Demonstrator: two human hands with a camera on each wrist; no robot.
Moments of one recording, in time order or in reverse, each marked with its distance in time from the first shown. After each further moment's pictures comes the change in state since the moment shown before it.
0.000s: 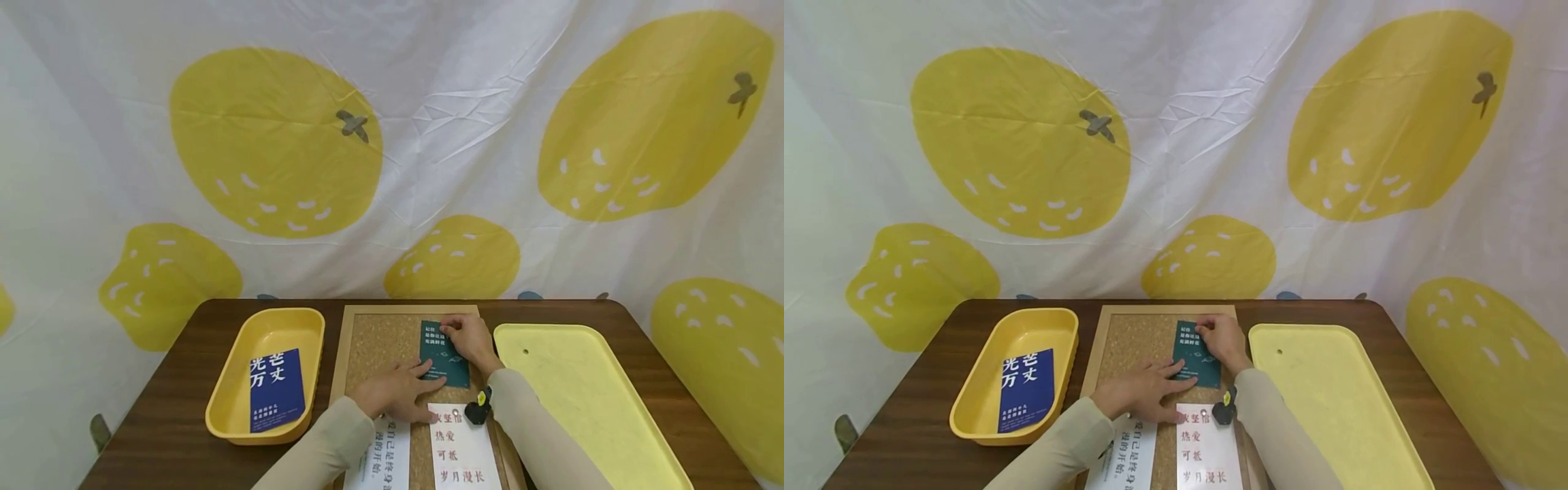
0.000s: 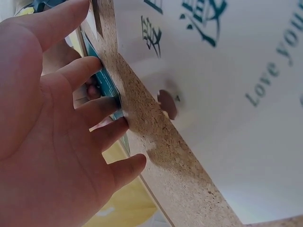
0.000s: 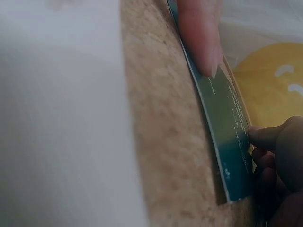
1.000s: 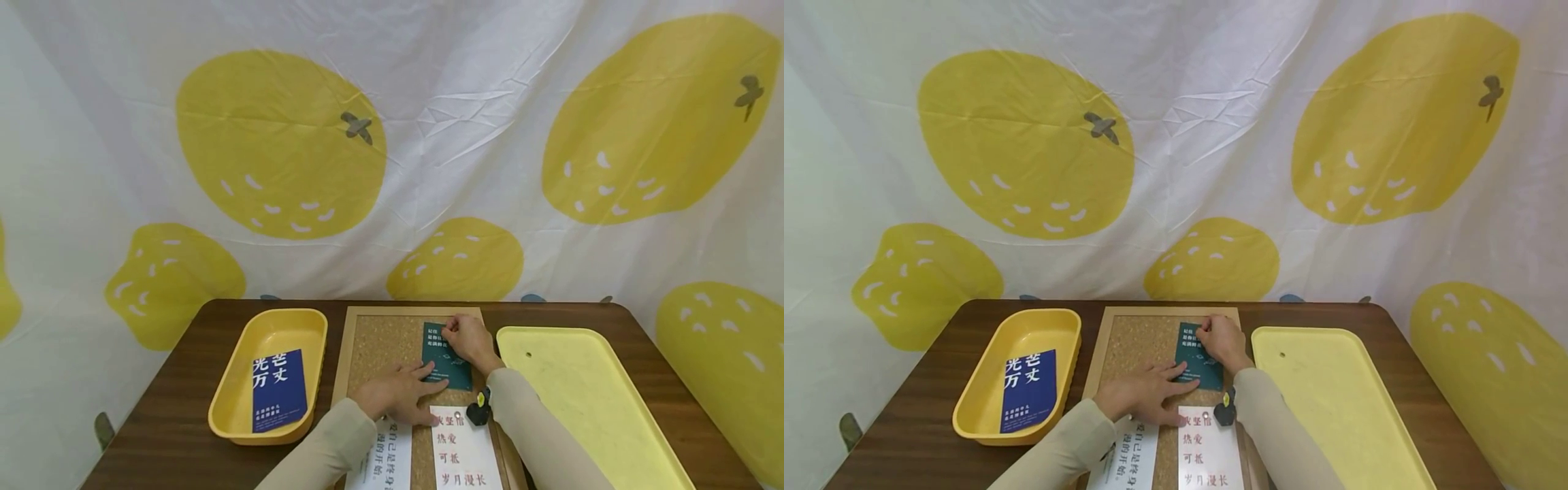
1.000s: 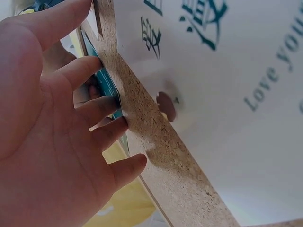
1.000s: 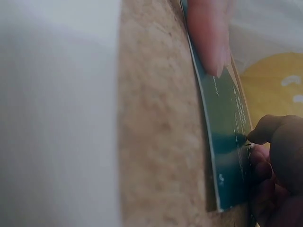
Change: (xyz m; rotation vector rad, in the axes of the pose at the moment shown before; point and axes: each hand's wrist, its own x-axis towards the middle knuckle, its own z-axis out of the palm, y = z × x) left_hand 0.000 0.001 0.000 0.013 -0.006 -0.007; right_hand 0.001 -0.009 -0.002 -0.174 -0.057 -0.012
